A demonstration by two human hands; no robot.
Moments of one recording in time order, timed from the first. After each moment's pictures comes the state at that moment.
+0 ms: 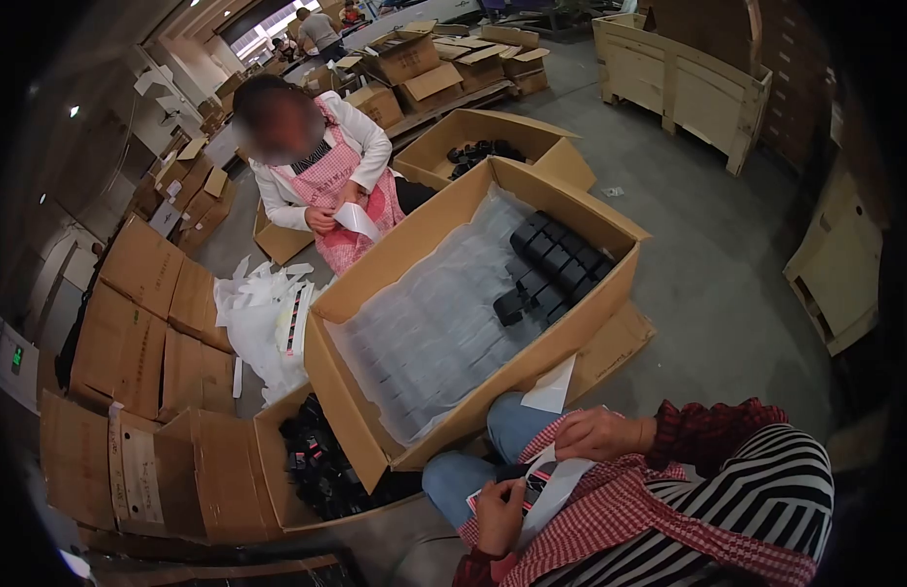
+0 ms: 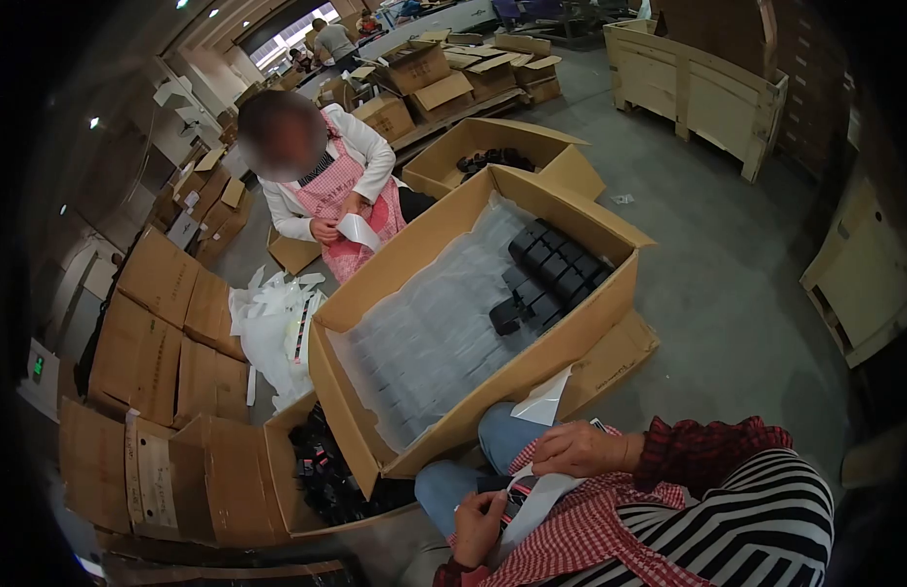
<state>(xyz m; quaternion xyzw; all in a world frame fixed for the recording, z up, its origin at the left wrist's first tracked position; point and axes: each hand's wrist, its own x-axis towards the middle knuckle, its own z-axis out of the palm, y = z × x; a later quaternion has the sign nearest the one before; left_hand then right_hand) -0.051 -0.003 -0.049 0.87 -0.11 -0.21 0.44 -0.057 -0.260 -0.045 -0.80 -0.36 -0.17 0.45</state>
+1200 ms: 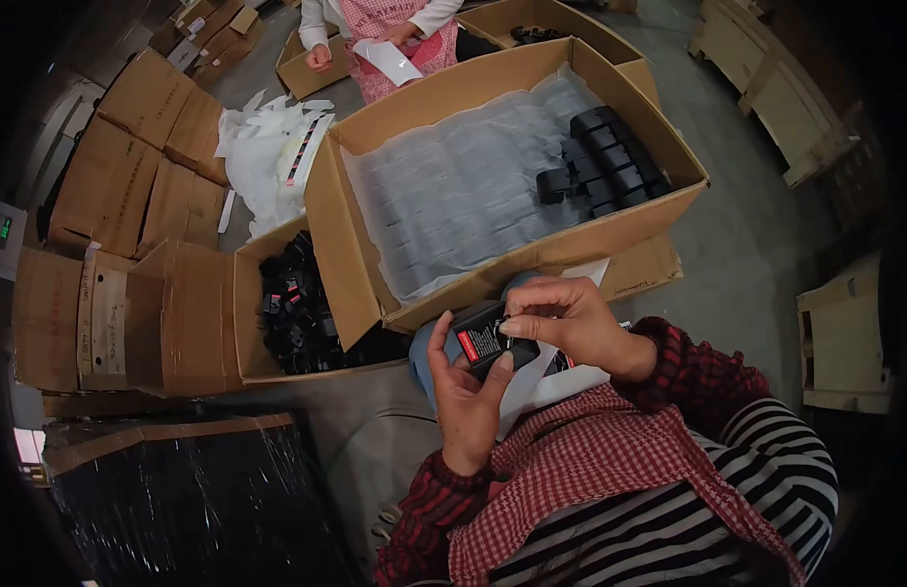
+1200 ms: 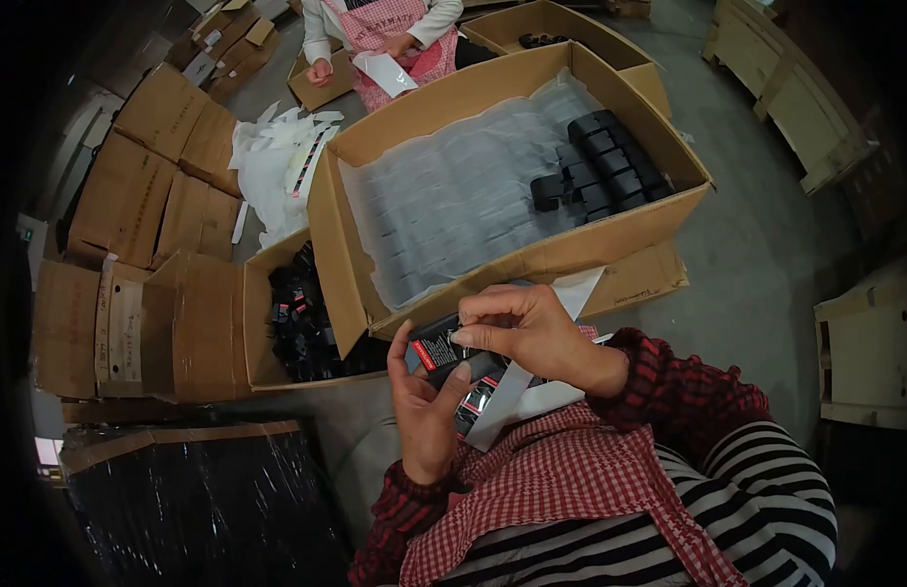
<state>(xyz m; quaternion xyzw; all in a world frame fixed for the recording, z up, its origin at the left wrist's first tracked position) -0.031 -0.005 0.031 0.57 0.03 -0.11 0.81 0.002 -0.170 0.029 -0.63 -0.06 0.07 0.77</state>
